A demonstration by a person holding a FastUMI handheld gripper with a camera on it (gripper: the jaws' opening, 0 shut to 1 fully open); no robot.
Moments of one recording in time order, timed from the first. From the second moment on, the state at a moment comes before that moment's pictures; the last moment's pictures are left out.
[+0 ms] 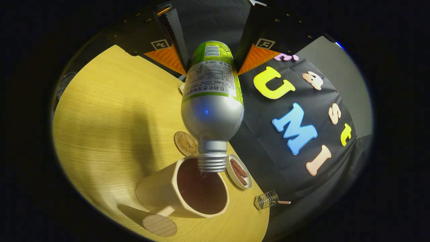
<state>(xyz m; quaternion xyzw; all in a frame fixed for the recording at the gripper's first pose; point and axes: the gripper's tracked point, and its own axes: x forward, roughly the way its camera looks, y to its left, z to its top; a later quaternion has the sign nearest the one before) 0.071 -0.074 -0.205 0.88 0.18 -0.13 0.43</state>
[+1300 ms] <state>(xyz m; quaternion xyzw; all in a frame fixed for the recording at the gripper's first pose) 0.058 -0.079 -0.275 0.68 0.20 -0.17 0.68</state>
